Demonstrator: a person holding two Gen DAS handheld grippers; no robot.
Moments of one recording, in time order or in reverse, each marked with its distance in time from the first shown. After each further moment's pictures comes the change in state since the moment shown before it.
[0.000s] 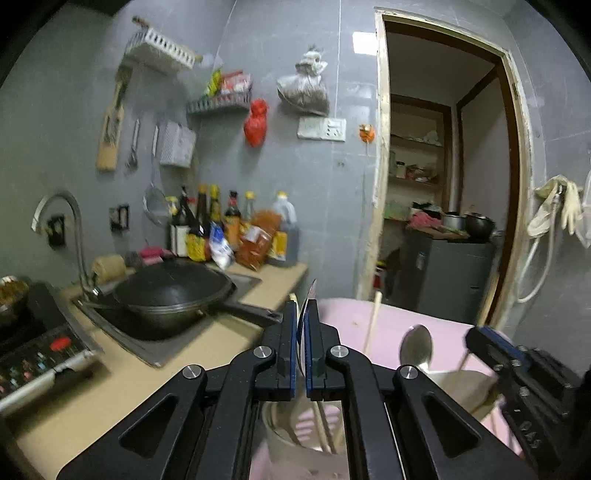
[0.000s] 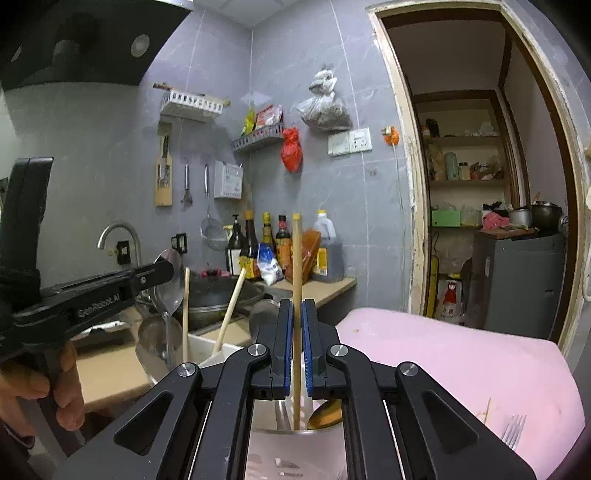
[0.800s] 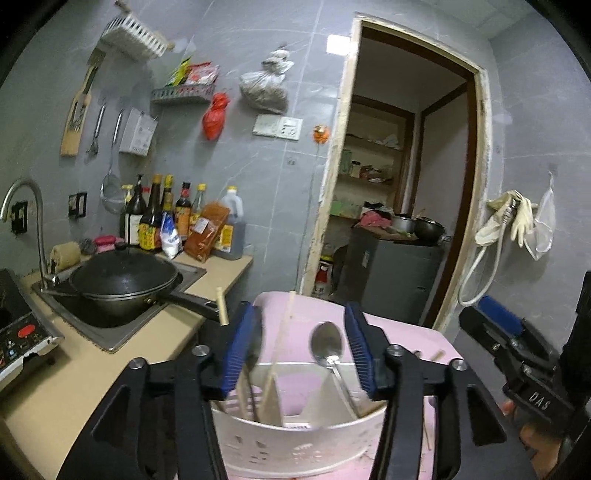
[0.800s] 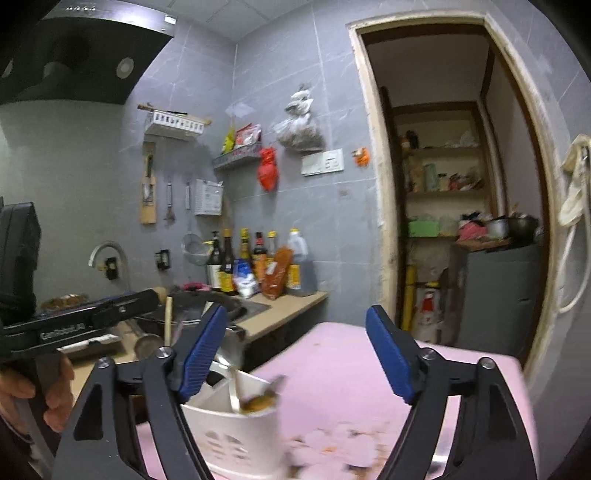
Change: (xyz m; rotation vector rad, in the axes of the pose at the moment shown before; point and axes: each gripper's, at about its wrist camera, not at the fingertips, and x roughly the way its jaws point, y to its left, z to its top) left arm -0.041 -0.039 0.021 -0.027 0.024 -0.181; right arm -0.064 -0.038 0.037 -0.008 -0.042 -0.094
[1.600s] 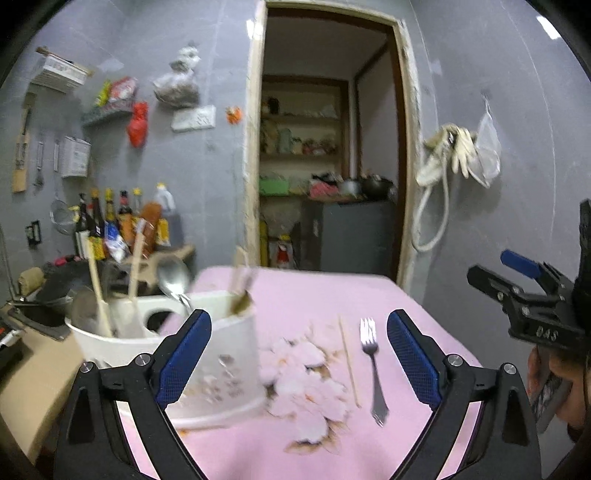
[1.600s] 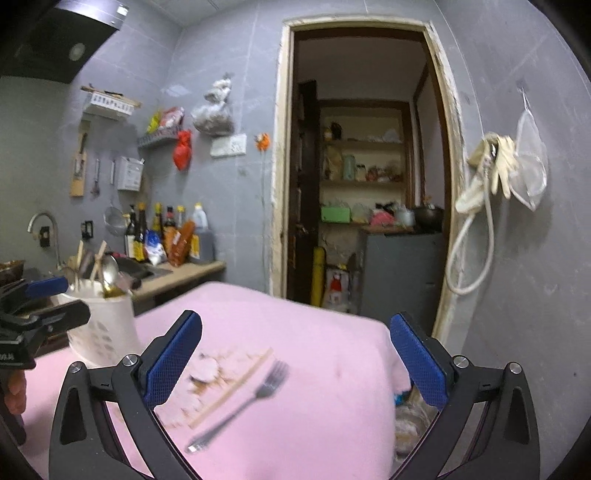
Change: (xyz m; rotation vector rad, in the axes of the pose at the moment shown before) left arm 0.009 -0.132 -0.078 0.213 0.088 -0.125; right arm -0.098 -0.112 -0.048 -0.019 0.090 -0.301
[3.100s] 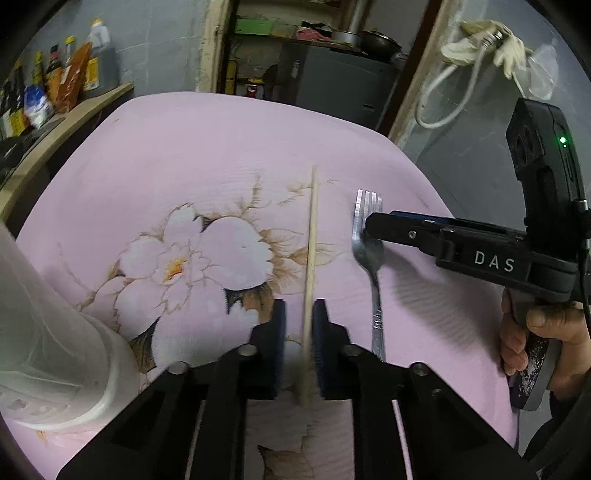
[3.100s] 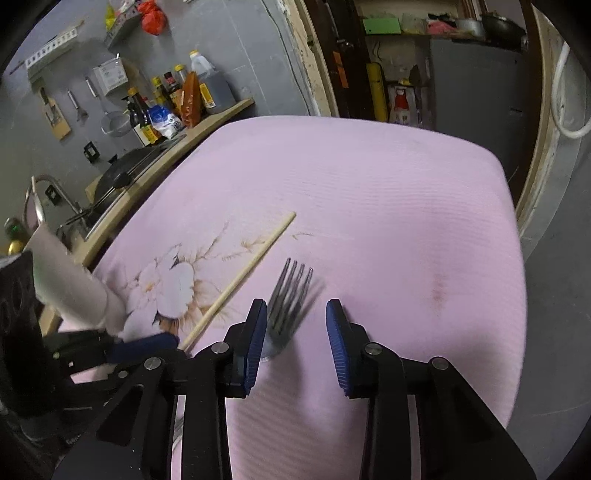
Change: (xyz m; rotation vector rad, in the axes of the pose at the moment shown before) left arm 0.175 -0.009 -0.036 -0.168 0.614 -0.137; right arm 0.198 -0.030 -0.055 0.185 0.728 0.326
